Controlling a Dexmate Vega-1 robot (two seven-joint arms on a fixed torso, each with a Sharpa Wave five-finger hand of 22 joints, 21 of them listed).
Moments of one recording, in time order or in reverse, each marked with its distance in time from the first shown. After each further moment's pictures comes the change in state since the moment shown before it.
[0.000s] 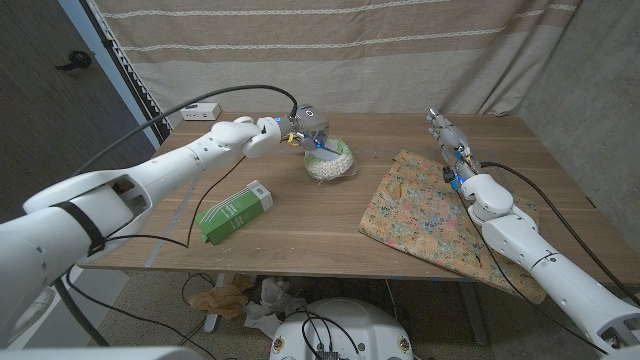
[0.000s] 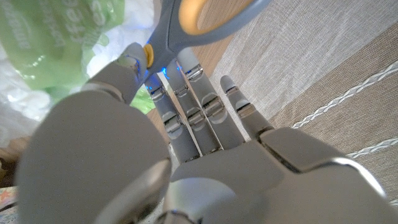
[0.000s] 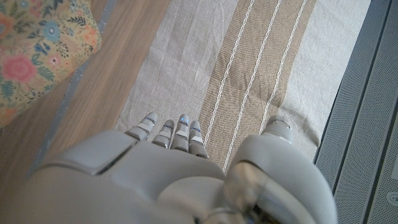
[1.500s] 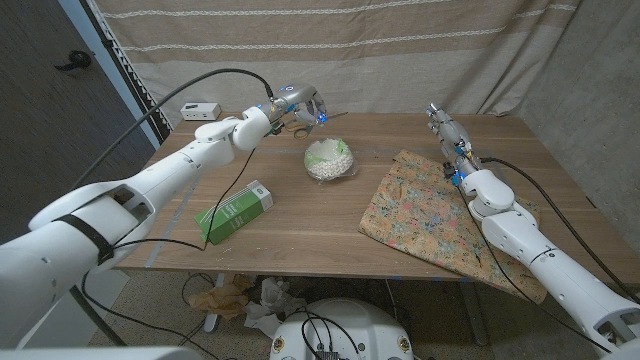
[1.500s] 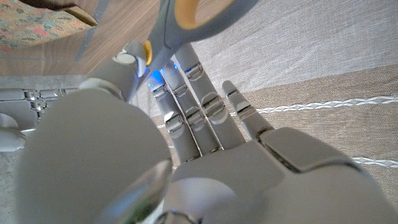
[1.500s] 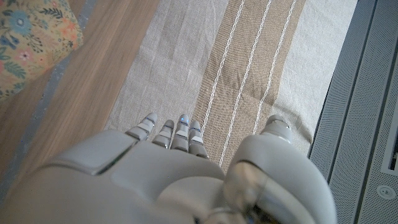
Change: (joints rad) left arm 0.098 -0.047 -0.221 0.052 -0.491 -0.055 0.029; left_hand 0.018 -0.018 -0.038 0.011 0.054 0.002 0.038 0.027 0.000 0.010 0.017 -0.063 -0.082 0.023 -0.027 -0.008 -0.002 -0.065 0.007 -0.049 -0.030; right arm 0.026 0.009 0.002 0.022 0.016 0.025 0.033; right_hand 0.005 0.005 0.000 0.000 0.000 0.000 0.000 0.000 0.000 0.000 0.000 0.000 -0.003 0.000 0.000 0.000 0.000 0.000 0.000 0.000 0.000
